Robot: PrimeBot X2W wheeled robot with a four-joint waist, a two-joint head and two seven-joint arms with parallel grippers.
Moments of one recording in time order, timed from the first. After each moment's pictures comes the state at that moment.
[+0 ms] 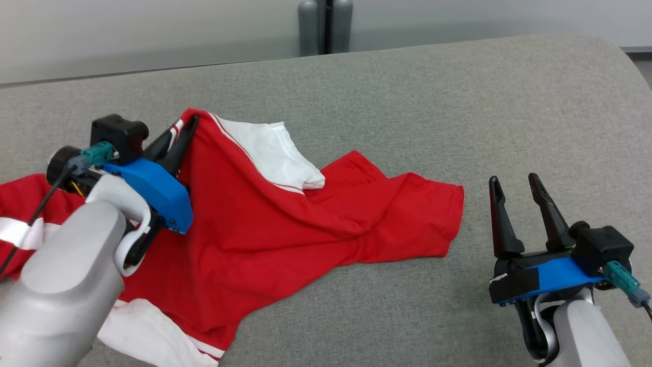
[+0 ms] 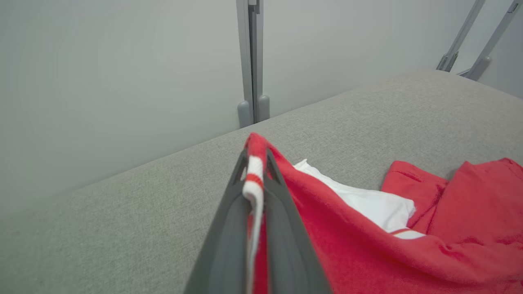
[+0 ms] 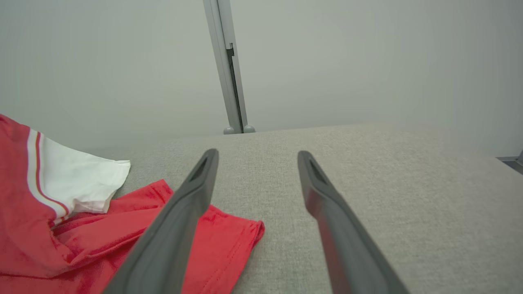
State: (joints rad) left arm -0.76 0.47 -0.80 0.61 -0.74 -0.12 -0.11; right arm -0.26 -0.05 -0.01 0.28 0.17 0.13 -0.26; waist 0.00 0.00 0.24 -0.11
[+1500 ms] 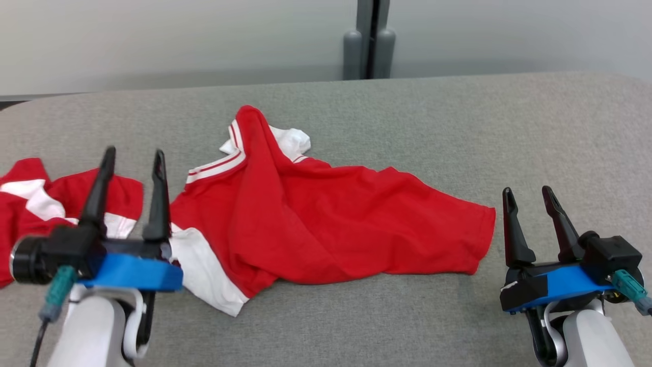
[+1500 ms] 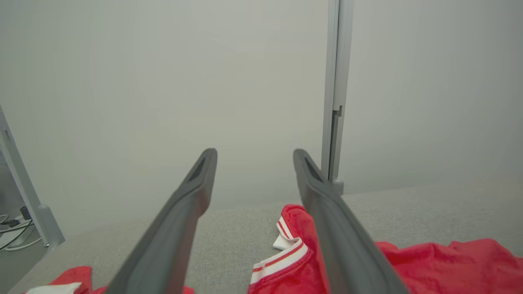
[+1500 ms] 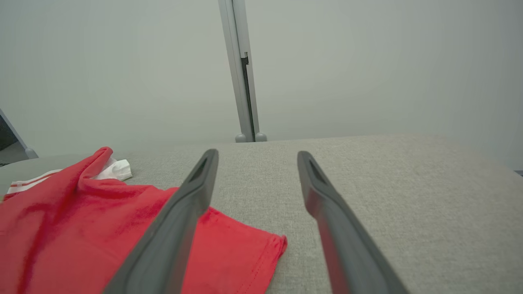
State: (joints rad) left arm -0.29 0.29 -0.17 0.19 -0.28 -0.03 -0.26; right arm -0.23 -0.05 -0.05 0.30 0.15 0.13 -0.26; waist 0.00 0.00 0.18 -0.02
